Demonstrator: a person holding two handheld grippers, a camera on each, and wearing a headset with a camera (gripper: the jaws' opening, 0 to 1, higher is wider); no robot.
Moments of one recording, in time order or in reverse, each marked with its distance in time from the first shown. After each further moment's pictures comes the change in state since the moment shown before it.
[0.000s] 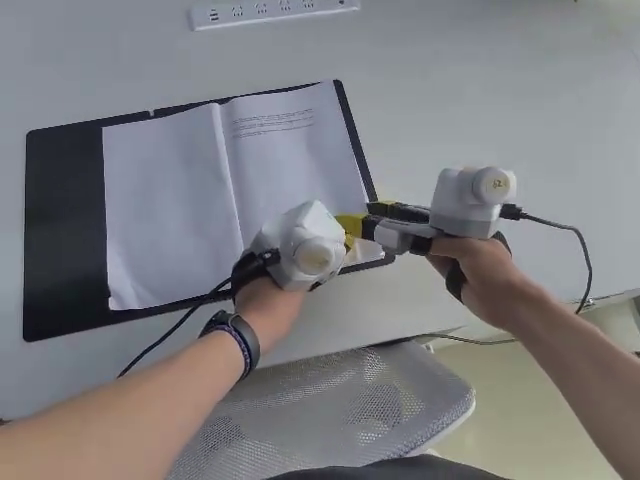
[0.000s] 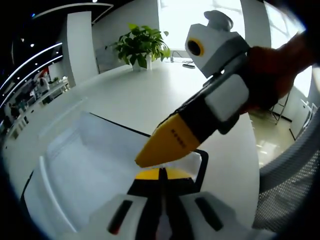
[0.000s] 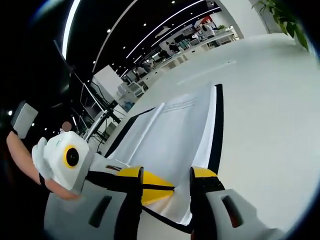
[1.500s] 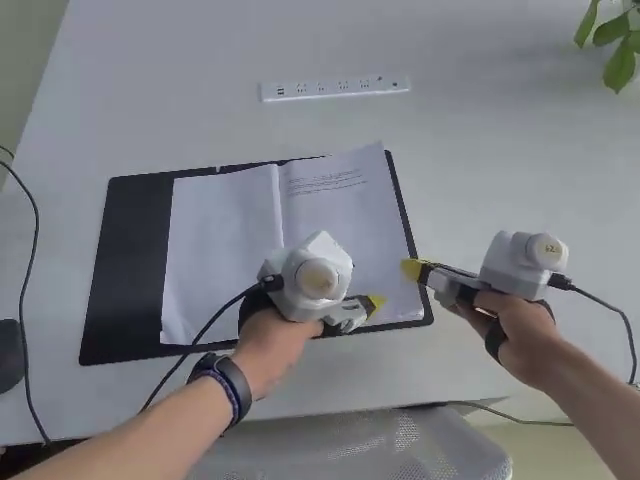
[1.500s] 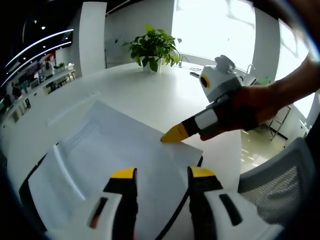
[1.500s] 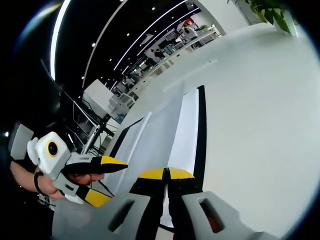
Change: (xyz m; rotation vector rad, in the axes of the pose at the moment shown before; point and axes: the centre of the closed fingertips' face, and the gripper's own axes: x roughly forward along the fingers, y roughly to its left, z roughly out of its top) left arm -0.061 0.018 0.019 -0.130 -0.001 -0.011; right arm -0.009 -0.022 0.010 0.133 -0.063 -0.050
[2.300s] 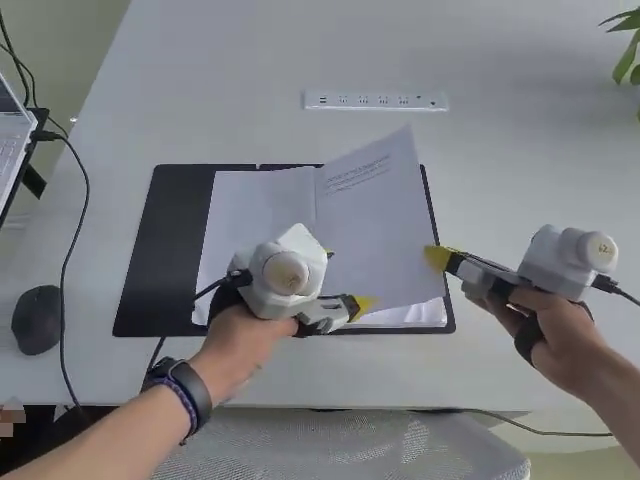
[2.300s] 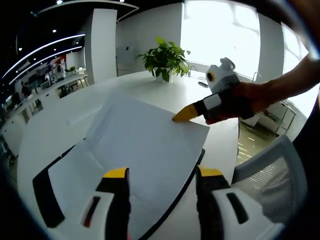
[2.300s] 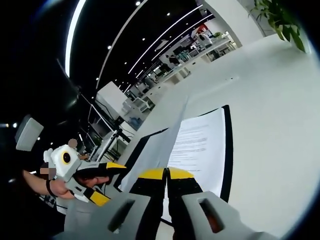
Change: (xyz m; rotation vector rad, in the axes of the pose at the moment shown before) left arm -0.079 0.024 -0.009 -0.026 -0.066 0.082; right arm -0.012 0.063 0.030 -0.065 -0.055 0.109
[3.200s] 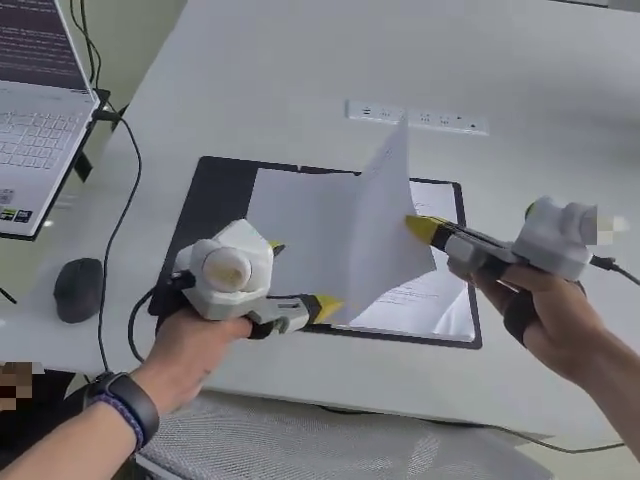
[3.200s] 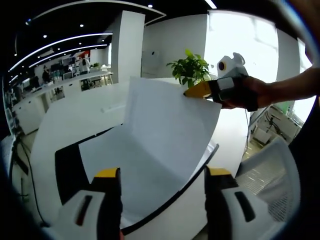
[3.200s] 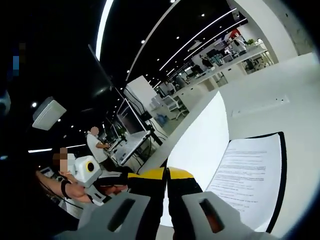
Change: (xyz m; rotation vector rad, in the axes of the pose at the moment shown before) left arm -0.091 0.058 -0.034 -0.144 -0.071 0.153; right arm 0.054 0.122 0.024 -0.163 0.017 0.248
